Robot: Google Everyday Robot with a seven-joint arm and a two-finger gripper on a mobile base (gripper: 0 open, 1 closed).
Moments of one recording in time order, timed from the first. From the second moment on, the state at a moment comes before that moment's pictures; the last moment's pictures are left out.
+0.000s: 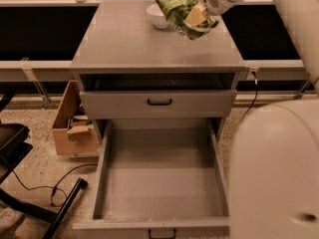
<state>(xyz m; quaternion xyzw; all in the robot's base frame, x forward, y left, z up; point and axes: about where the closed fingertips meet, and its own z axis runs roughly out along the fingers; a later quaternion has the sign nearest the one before) 0.783 -0.109 0.960 -0.42 0.83 0.07 0.37</state>
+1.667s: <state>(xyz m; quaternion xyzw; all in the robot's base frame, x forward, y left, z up) 0.595 -0.132 0.754 -0.44 0.84 0.21 0.24</state>
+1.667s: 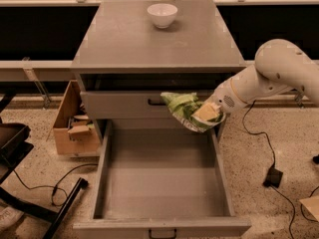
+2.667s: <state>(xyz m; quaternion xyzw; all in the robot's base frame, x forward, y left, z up) 0.579 -0.048 0.626 -0.44 0.84 0.27 0.17</state>
